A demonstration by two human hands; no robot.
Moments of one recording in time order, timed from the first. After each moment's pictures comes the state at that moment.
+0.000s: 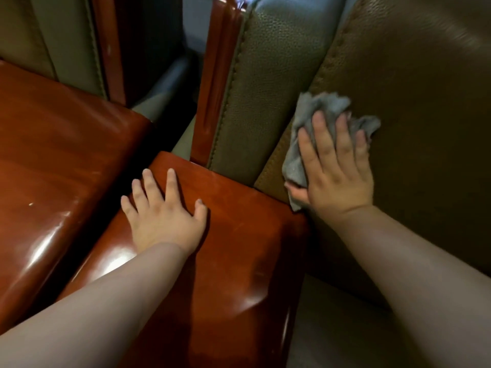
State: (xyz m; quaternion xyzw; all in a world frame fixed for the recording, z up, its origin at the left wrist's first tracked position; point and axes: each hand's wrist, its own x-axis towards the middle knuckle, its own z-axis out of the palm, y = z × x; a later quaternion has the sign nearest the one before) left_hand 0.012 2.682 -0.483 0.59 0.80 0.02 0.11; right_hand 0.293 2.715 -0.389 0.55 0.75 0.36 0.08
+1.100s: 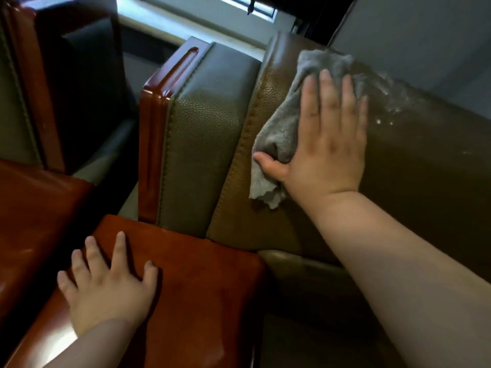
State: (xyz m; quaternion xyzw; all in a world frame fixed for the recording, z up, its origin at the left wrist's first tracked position) left_hand 0.018 2.690 -0.468 0.57 0.81 0.00 0.14; right_hand 0.302 2.759 -0.261 0.67 0.65 0.34 -0.09
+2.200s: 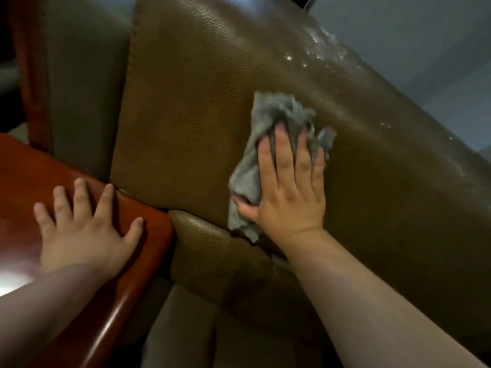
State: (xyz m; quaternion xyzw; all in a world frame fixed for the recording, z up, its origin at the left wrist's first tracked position) left_hand 0.175 2.647 -0.486 0.60 0.79 0.01 0.12; right_hand 0.462 2.669 -0.333 0.54 0.76 0.36 -0.03
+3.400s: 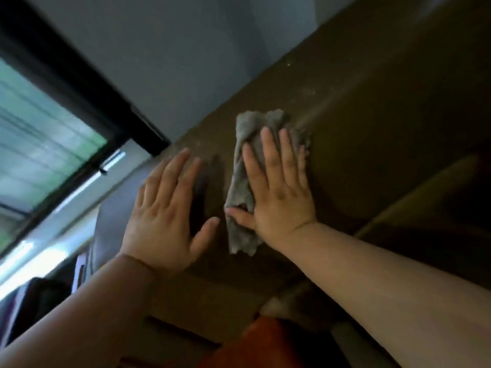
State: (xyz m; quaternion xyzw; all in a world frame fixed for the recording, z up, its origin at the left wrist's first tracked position) left_hand 0.305 2.792 -0.160 0.97 0.16 0.09 -0.16; right_hand 0.464 2.670 -0.280 0.82 0.42 0.23 -0.31
